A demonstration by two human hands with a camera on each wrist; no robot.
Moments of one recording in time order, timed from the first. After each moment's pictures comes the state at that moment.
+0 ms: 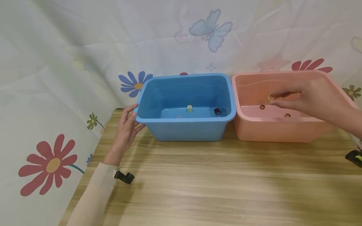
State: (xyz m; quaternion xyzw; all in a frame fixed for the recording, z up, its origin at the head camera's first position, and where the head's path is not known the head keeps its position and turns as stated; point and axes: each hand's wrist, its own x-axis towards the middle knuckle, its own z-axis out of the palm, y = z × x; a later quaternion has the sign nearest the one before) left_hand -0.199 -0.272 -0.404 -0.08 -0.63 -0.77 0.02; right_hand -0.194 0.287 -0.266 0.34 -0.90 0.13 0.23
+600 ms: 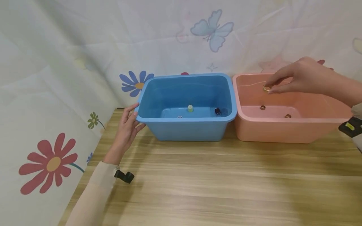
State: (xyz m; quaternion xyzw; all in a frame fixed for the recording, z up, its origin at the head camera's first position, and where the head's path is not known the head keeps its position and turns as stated) left_hand -0.199 -0.273 -0.405 -0.09 -0.63 -0.77 0.02; right_hand -0.248 0.289 -0.242 0.35 -0.93 0.09 0.11
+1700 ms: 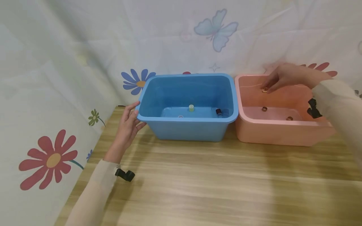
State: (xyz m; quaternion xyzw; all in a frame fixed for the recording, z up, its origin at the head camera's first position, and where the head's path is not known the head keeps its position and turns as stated) left_hand -0.202 -0.273 -0.405 -0.07 -0.63 -0.77 0.03; right_hand -0.349 0.304 -0.281 0.30 -0.93 0.13 -0.16
